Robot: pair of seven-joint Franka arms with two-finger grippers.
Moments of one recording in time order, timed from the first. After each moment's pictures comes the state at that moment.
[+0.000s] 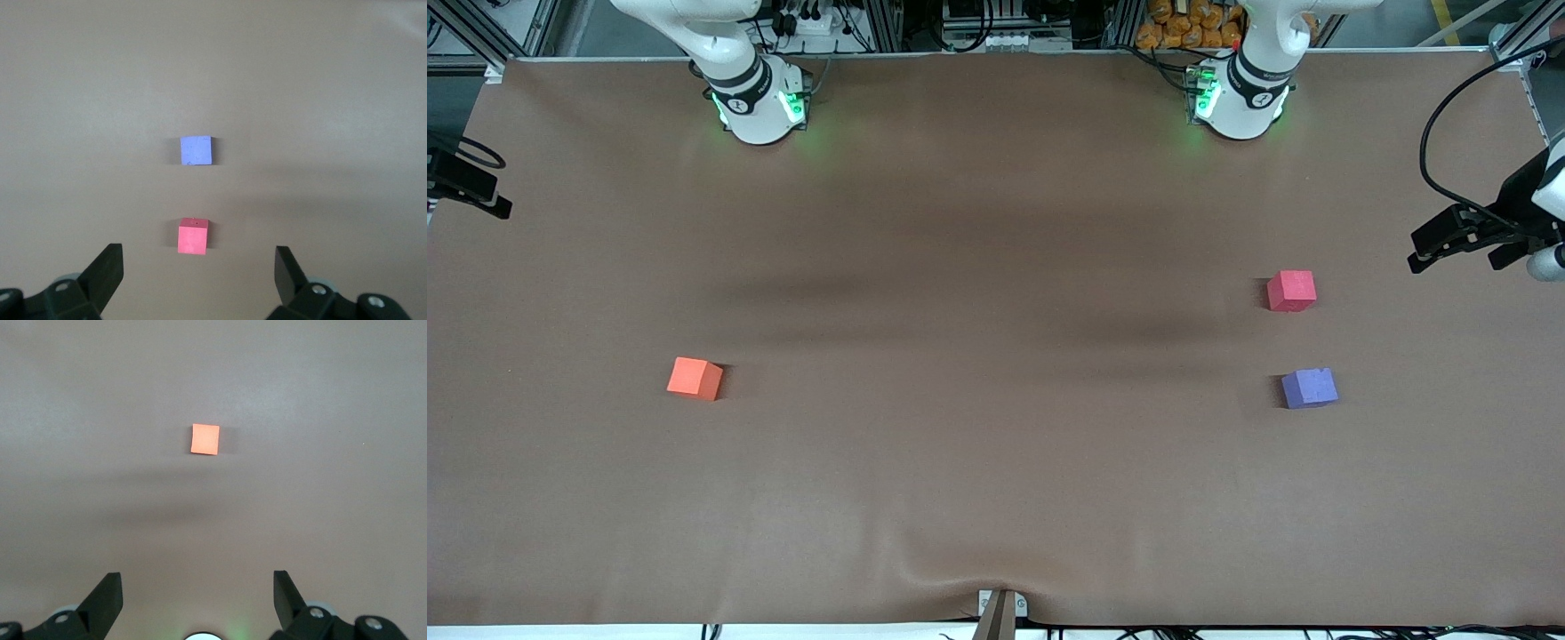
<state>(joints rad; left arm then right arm) -0.07 0.01 0.05 -1.61 0.00 1.69 -0.06 -0.05 0.03 -0.06 -1.41 0.02 1.38 -0.08</state>
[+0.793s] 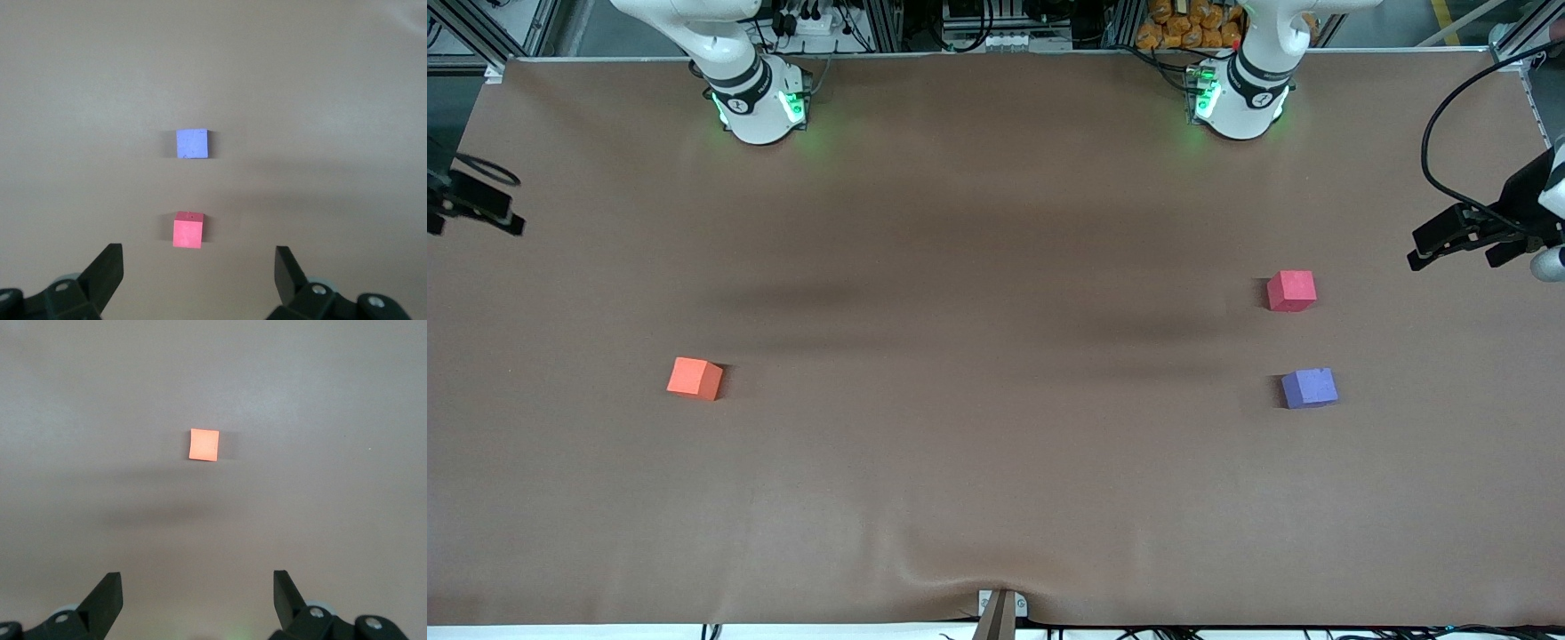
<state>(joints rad) -0.06 0.01 0.05 -1.61 -0.03 1.67 -0.06 -0.05 0.04 -0.06 -1.51 0.02 1.49 -0.08</state>
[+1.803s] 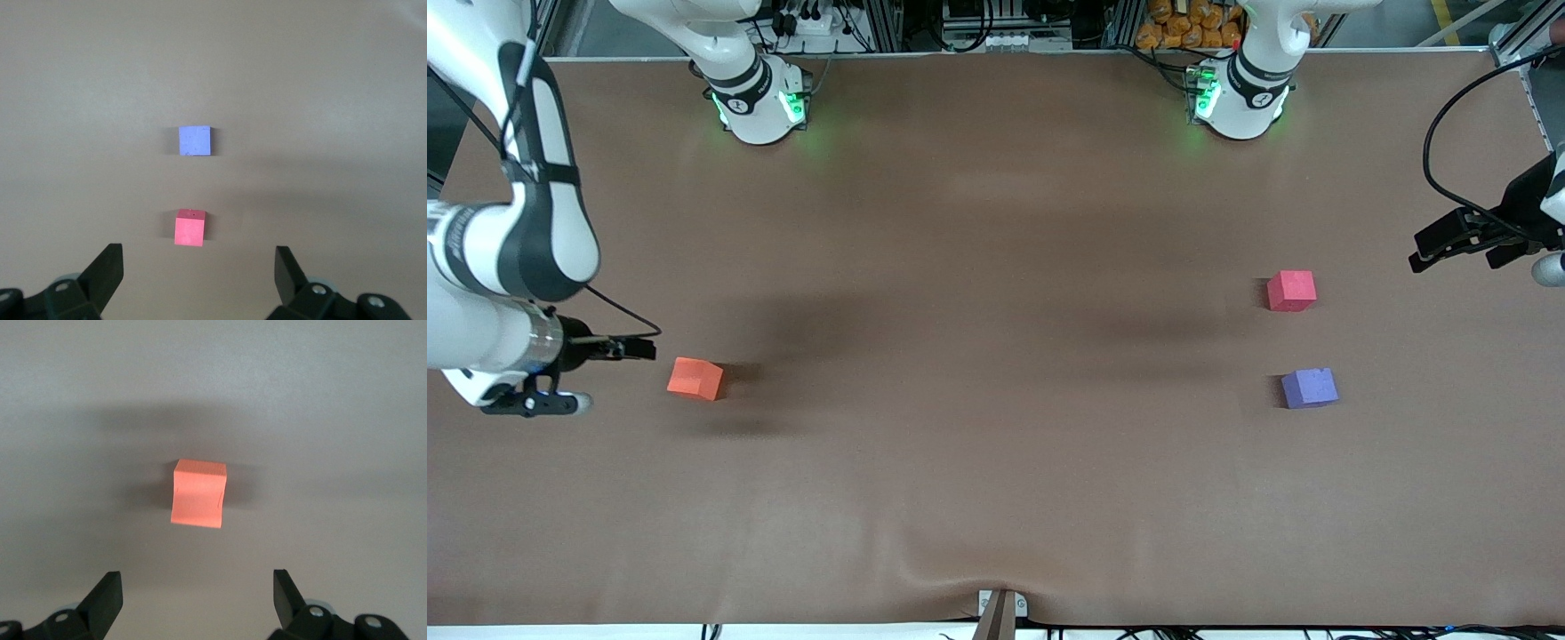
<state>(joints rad) -0.05 0.02 0.05 -1.61 -0.03 1.67 -0.06 -0.02 0.42 -0.06 -1.64 0.02 1.88 -0.08</state>
